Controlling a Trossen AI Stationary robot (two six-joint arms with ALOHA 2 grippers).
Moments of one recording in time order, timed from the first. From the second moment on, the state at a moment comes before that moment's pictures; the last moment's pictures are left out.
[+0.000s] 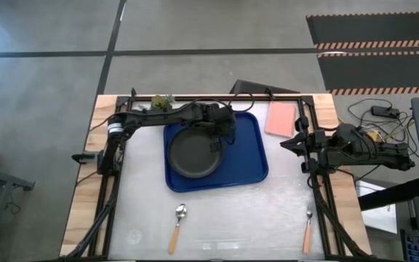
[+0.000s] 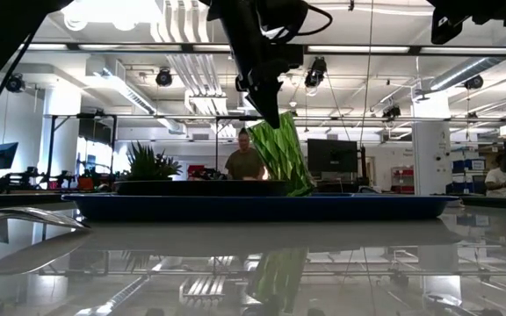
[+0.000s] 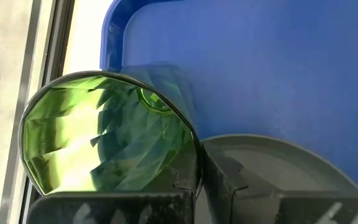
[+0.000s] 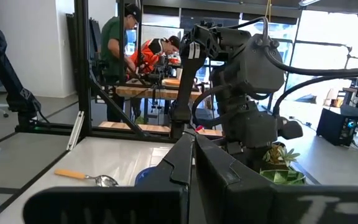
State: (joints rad) left arm 0.18 2.02 1.89 -0.95 -0.21 0.11; right arm -0.06 0.28 0.41 -0.05 -0.13 -0.07
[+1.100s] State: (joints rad) left arm 0.18 2.02 1.90 -0.92 -0.21 0.11; right arm -0.06 0.28 0.41 -0.05 -0.13 -0.07
